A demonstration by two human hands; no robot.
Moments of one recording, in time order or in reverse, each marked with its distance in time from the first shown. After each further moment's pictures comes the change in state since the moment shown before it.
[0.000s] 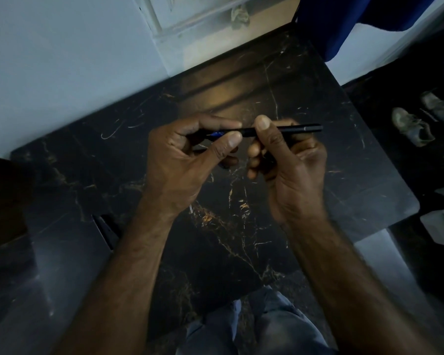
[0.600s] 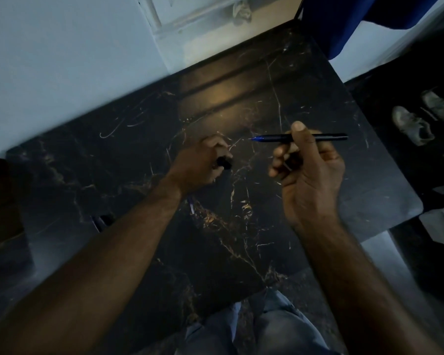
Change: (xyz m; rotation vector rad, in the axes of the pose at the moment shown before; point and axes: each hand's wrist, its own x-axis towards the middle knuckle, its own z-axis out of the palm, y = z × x) left_hand 0.029 -0.152 -0.025 1.020 -0.571 -0.052; right_hand 0.006 0.012 -0.021 0.046 0.277 0.075
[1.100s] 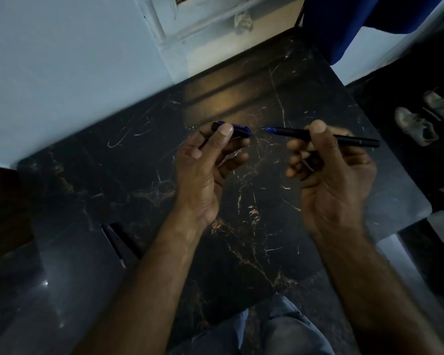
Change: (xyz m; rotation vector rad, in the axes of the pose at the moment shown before) left_hand -0.041 0.099 -0.065 -1.820 0.534 -0.263; right_hand -0.010 -0.017 0.003 0.011 -0.067 -0.176
